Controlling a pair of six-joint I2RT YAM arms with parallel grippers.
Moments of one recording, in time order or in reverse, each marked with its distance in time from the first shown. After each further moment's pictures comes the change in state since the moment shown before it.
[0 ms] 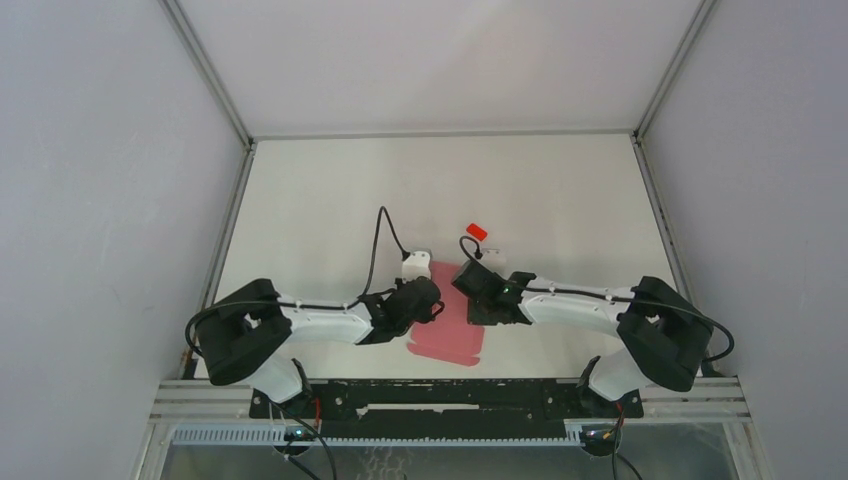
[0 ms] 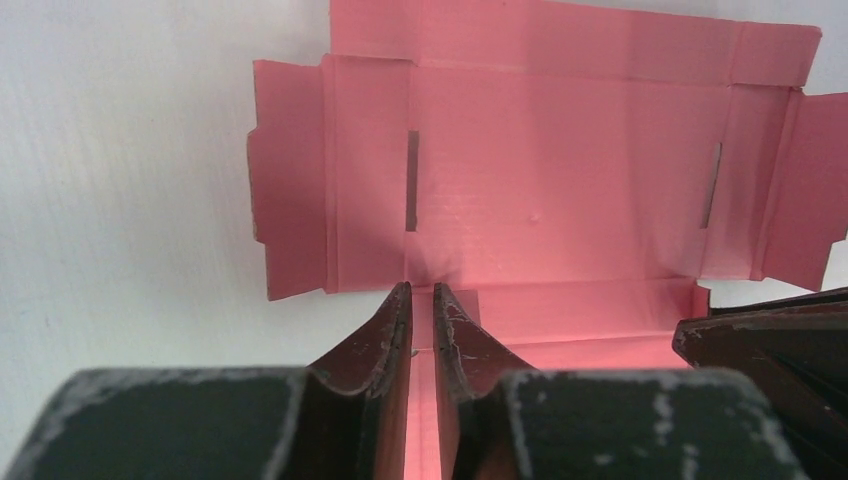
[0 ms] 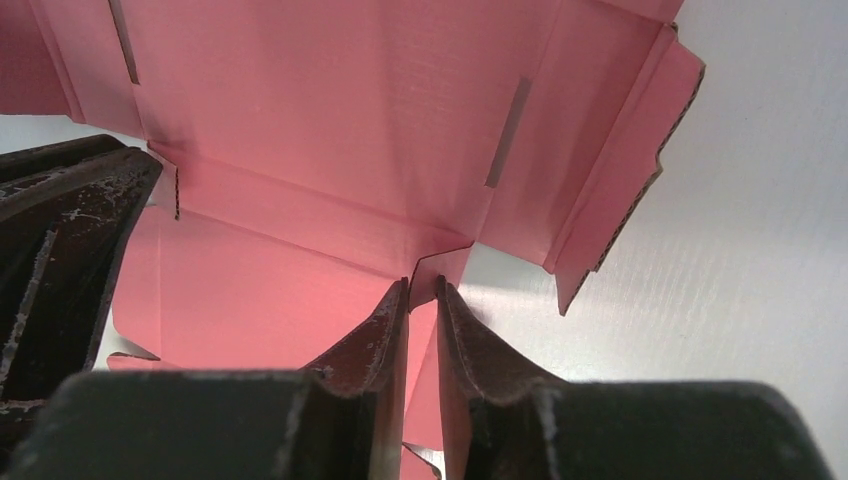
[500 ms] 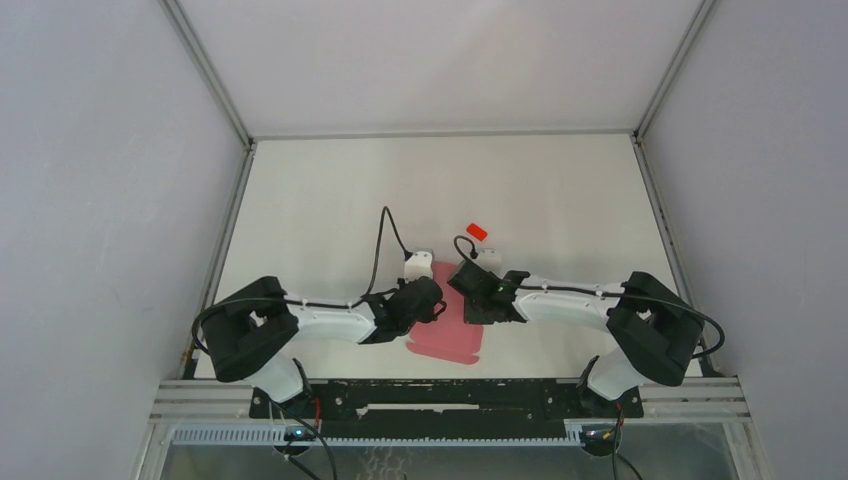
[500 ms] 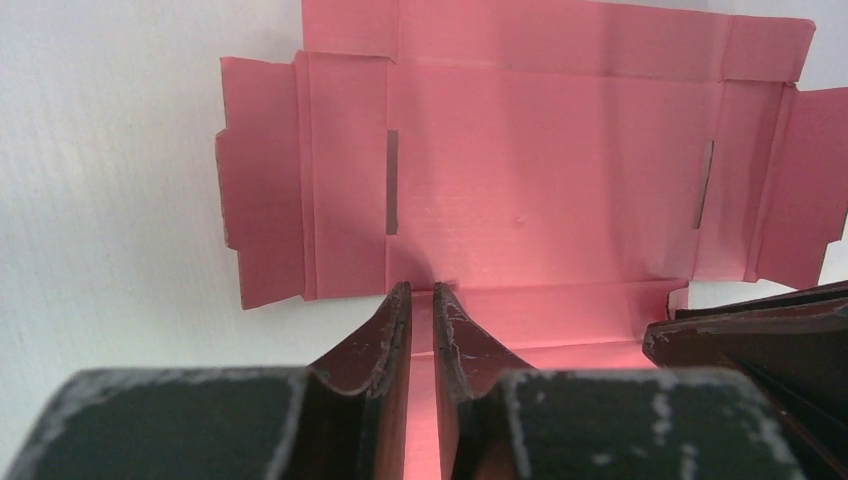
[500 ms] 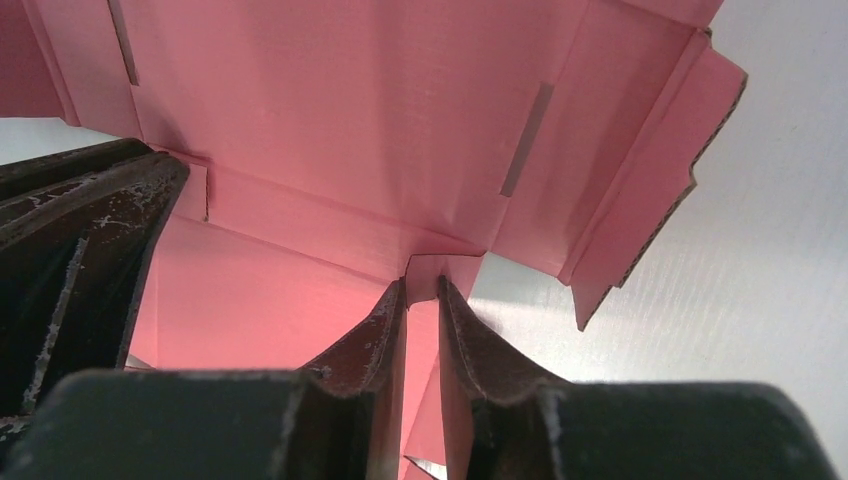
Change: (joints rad) left arm 0.000 0.032 0.010 0.024 0.008 0.000; right arm 0.001 0.048 0.021 0.022 -0.005 -0.010
